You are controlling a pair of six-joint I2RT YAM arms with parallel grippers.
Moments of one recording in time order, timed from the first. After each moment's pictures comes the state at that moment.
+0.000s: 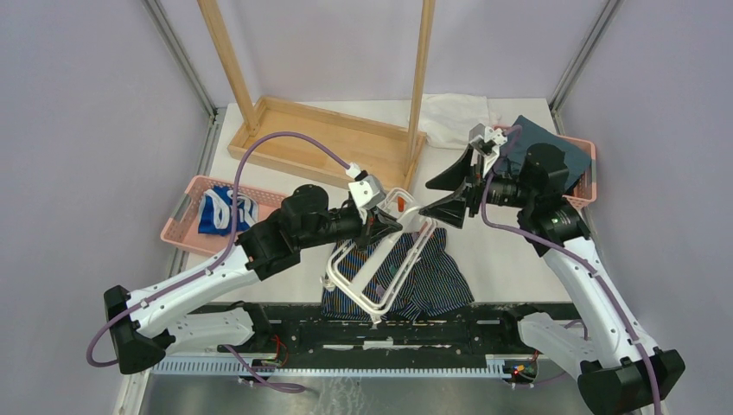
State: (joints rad) left arm -1.00 1.04 0.99 -0.12 0.24 -0.05; right arm 0.28 0.95 0.99 -0.15 -1.05 0.20
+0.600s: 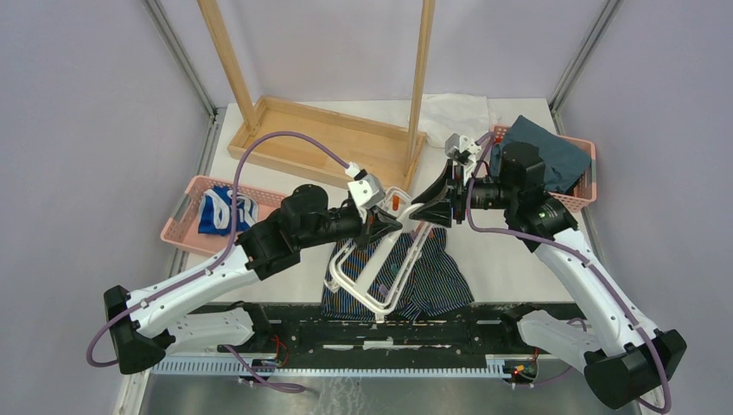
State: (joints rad) left arm -1.00 1.04 0.99 -0.12 0.24 -0.05; right arm 0.39 1.02 1.02 -0.27 -1.03 0.05
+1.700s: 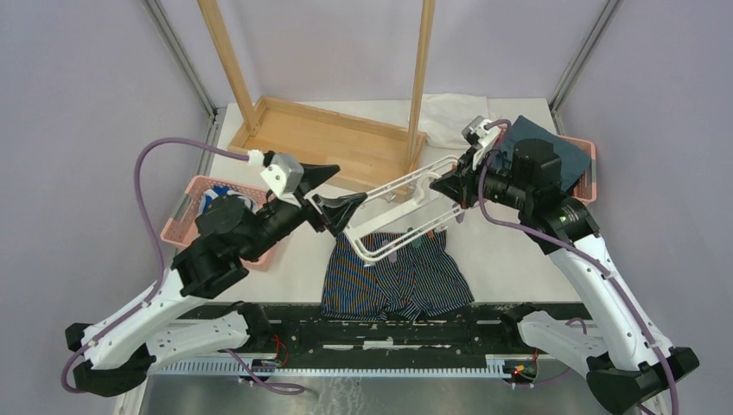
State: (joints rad) left arm -1.00 0.82 1.10 -0.11 -0.08 -0.05; right arm 0.41 0.97 1.15 -0.49 -0.54 0.02
